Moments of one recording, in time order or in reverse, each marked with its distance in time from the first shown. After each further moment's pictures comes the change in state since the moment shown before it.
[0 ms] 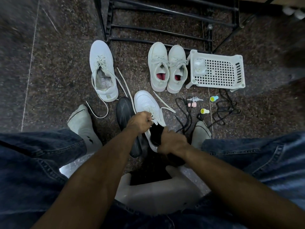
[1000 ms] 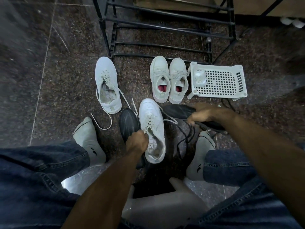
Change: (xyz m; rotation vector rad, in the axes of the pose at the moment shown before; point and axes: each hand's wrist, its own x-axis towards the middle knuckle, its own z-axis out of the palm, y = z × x) left_hand -0.044 0.013 0.006 0.133 0.163 -0.302; right_hand 0.016 0.089 -0.133 0.265 0.014 0.020
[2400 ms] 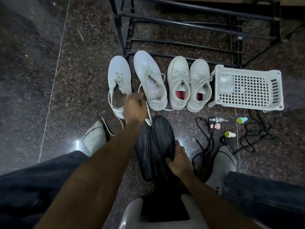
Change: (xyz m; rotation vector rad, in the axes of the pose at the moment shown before) left_hand 0.109 0.010 -0.090 -0.387 0.507 0.019; right_hand 0.074 -0.039 0.206 0.288 0.173 -0.072
